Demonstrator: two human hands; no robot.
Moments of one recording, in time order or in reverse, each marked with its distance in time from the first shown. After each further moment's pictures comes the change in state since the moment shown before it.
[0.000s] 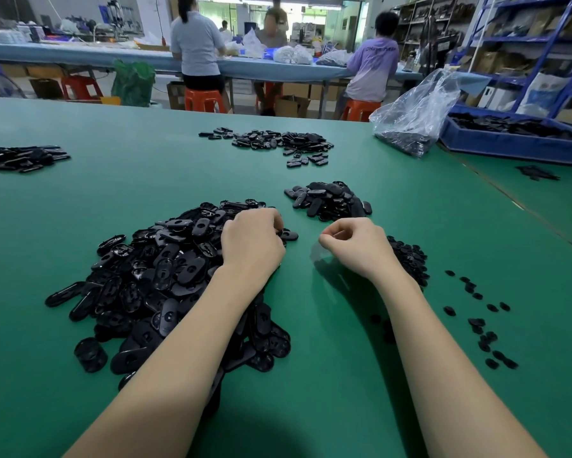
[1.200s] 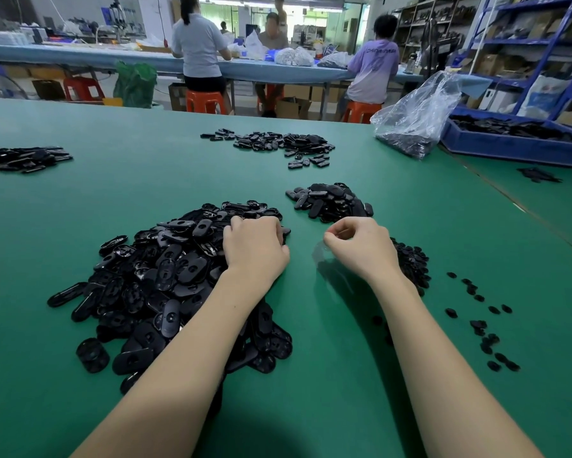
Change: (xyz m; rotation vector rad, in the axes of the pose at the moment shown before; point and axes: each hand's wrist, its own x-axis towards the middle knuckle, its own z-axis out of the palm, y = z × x) left_hand -0.003 0.000 0.008 0.097 -0.075 -0.091; right_hand -0.002 -0.004 0.004 -0.030 0.111 0.035
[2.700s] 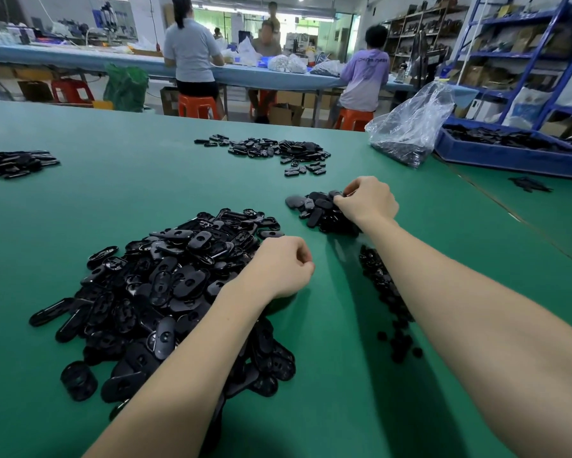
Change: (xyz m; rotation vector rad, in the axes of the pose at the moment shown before) left_hand -0.001 0.015 -0.009 -0.324 -0.354 0.192; right_hand 0.113 -0.014 -0.004 -0.200 0.228 0.075
